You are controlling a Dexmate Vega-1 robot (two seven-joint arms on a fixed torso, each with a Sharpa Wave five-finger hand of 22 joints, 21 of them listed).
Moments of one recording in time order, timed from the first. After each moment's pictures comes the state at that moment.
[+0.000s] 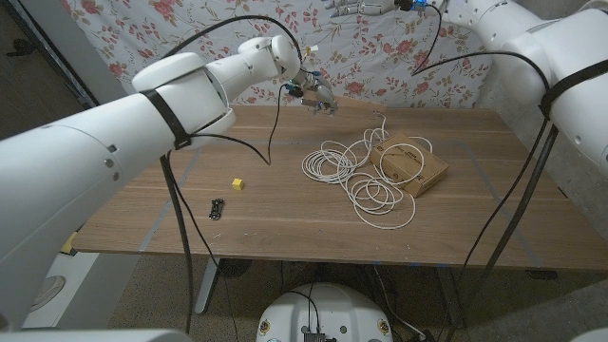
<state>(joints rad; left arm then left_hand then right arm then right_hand) -0.32 0.05 1.18 -0.37 0.03 -0.12 -0.70 0.82 0.16 0.64 0.15 0.50 0.67 0.07 0.93 0.57 0.83 -0.07 1.58 1.24 1.07 -0.18 1.51 1.23 0.65 -0.04 1.56 0.36 0.38 -0.21 -0.50 -0.37 0.58 -0.06 1.08 0.46 0.06 0.07 0.10 0.19 0.28 0.03 0.22 0.19 0.37 0.19 0.39 0.43 0.45 0.13 0.54 0.53 0.30 0.20 1.01 0.17</state>
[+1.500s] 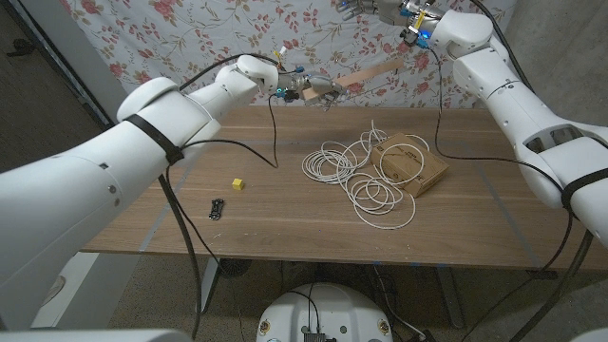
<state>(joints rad) -0.16 0.12 0.81 -0.37 -0.33 -0.19 -0.89 0.81 0.17 0.67 0.16 0.48 0.61 0.08 0.95 0.61 0.85 -0.10 1.58 1.24 1.09 -0.19 1.51 1.23 0.72 -0.07 1.56 0.34 -0.10 -0.52 -0.51 -1.15 0.39 0.36 0.58 0.49 0.08 0.09 0.05 0.19 0.36 0.00 0.22 0.19 0.35 0.10 0.32 0.38 0.29 0.06 0.40 0.44 0.13 0.15 0.89 0.17</state>
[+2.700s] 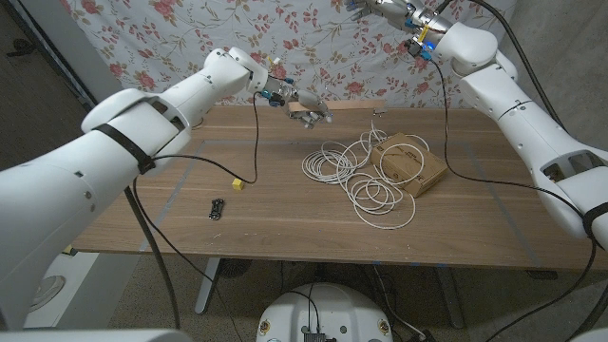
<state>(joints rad) -0.14 0.30 0.90 -0.76 -0.27 0.36 -1.04 0.84 0.16 0.73 0.17 0.34 0.62 0.09 0.84 0.47 0.85 -0.10 1.57 1.24 1.17 -0.19 1.36 1.12 0.83 -0.10 1.55 0.20 -0.22 -0.59 -0.50 -1.31 0.35 0.39 0.43 0.49 0.07 0.10 0.05 0.19 0.36 -0.01 0.22 0.19 0.34 0.09 0.31 0.36 0.28 0.05 0.38 0.42 0.12 0.15 0.87 0.17</state>
